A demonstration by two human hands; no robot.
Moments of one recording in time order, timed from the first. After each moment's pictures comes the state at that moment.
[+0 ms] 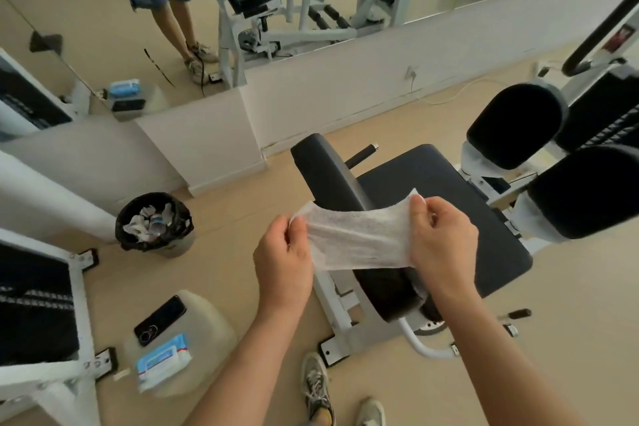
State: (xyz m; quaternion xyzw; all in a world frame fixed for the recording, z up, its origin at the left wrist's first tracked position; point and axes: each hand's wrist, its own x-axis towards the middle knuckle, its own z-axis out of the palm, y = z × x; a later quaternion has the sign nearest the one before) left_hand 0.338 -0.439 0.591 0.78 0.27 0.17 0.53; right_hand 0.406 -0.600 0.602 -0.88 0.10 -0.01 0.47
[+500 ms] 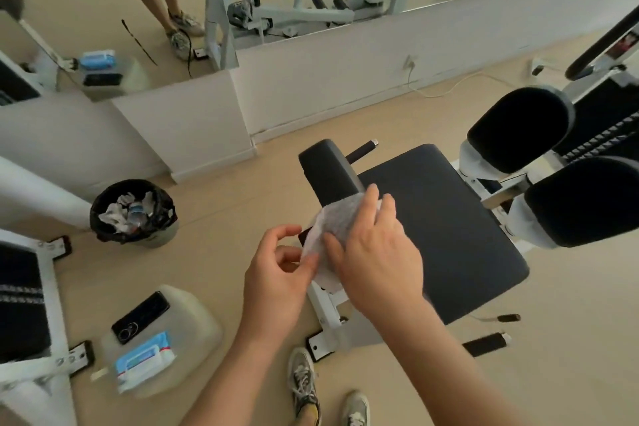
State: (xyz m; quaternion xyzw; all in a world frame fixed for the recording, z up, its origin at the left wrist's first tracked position) left_hand 0.346 -0.400 0.564 0.73 0.28 0.06 0.62; right_hand 0.409 -0.513 0.599 -0.99 -0.12 0.07 0.05
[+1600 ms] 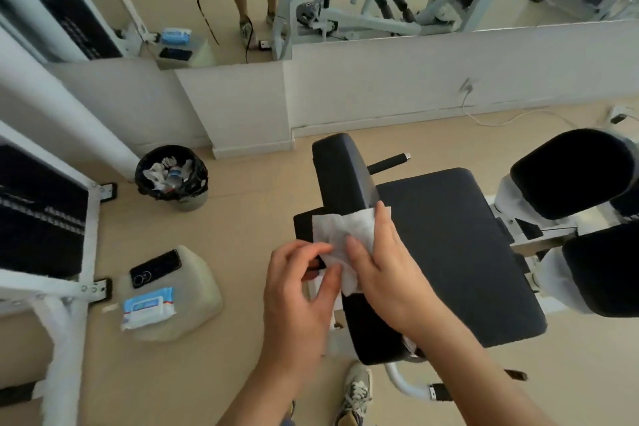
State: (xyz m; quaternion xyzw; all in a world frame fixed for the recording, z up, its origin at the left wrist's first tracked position) left_hand 0.323 -0.479 0.560 0.79 0.26 0.23 0.50; right_hand 0.426 -0.576 0.587 -0.86 -0.21 0.27 0.37
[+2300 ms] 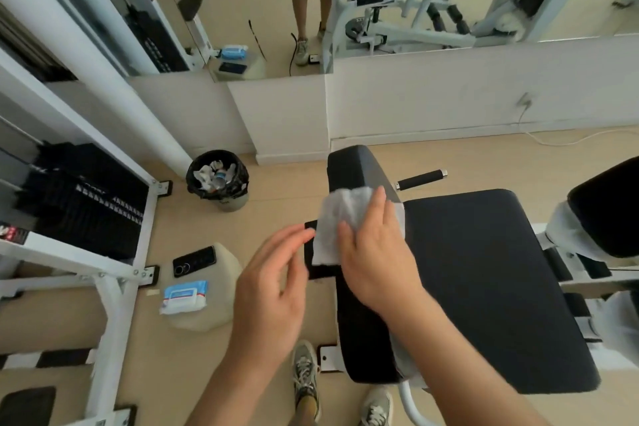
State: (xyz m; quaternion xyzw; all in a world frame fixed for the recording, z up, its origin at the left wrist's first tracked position) left_hand 0.324 -0.466 0.589 0.84 0.29 0.26 0.38; right_hand 0.448 -0.549 0.586 -0.89 -0.30 0.19 0.29
